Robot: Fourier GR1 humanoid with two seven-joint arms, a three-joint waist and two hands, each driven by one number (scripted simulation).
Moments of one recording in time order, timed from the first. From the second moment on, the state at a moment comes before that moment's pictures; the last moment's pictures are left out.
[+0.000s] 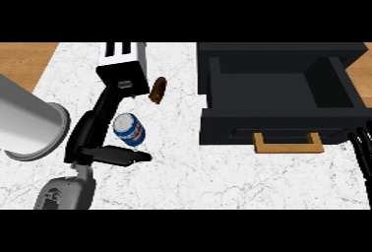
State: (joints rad) left arm -0.17 0.05 -0.01 -1.58 -0.03 -0.05 0.11; right arm 0.26 -0.07 -0.20 -2.07 -0.07 0.16 0.04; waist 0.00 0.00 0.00
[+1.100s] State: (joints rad) left arm -0.20 0.13 0.11 -1.17 -0.03 -0.11 -0.22; right arm 0.24 -0.03 -0.20 -2.02 -0.02 0.19 0.00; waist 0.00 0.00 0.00
